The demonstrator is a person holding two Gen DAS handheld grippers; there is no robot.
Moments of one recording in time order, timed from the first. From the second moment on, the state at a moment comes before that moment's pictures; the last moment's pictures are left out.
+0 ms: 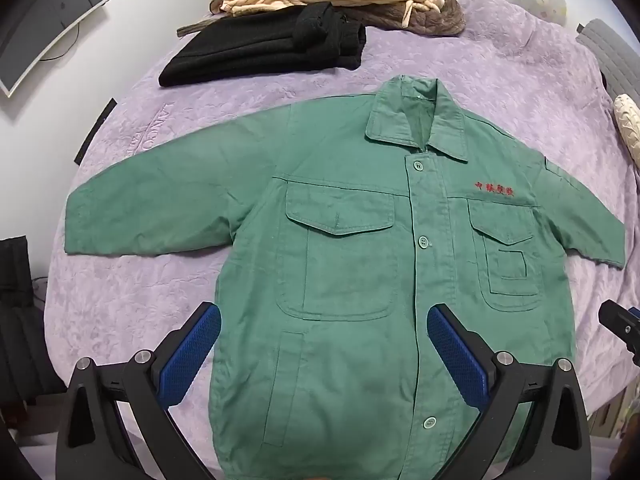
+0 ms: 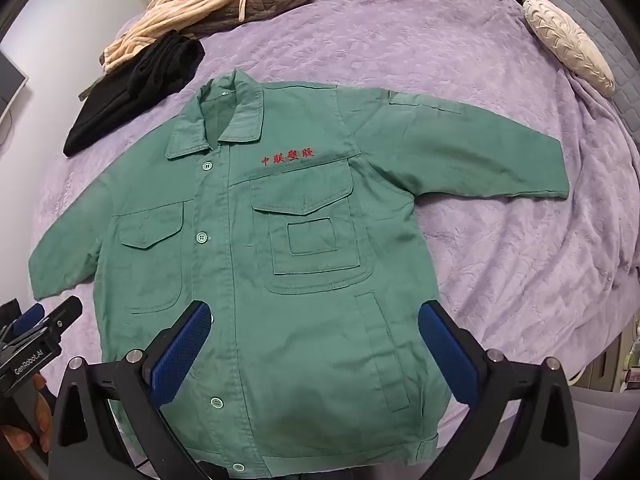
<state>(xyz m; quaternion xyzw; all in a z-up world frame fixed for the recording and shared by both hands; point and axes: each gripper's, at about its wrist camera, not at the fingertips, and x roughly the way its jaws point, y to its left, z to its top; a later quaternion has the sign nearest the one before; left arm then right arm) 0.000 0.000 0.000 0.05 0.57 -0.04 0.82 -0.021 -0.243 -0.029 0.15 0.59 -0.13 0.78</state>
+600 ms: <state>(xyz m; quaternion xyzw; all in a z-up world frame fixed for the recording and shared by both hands) -0.002 -0.010 0.000 0.06 0.59 -0.05 0.80 -0.012 -0.236 -0.024 0.13 0.59 -0.12 0.79</state>
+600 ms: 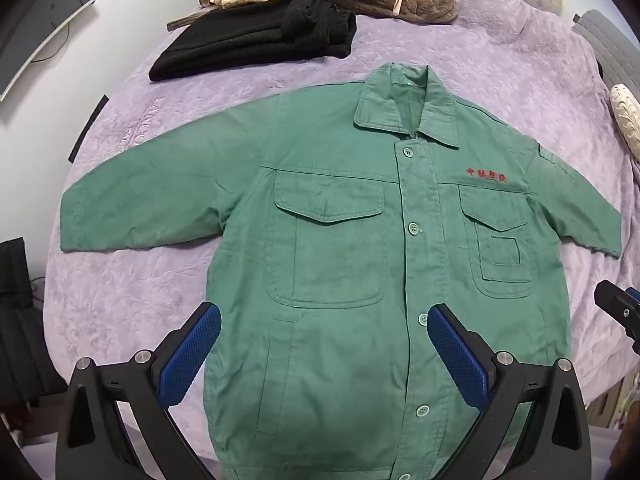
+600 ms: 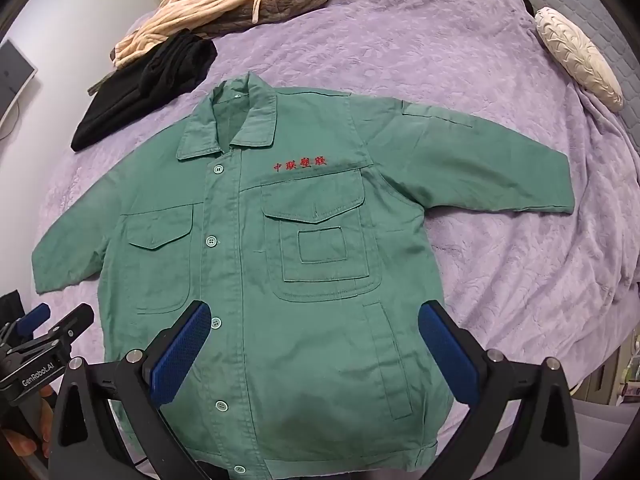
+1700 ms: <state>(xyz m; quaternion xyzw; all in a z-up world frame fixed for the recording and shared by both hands) 0.006 -0.011 -0.012 0.06 0.61 -0.05 0.79 0.002 -0.233 -0.037 0.13 0.61 -0.11 0.78</state>
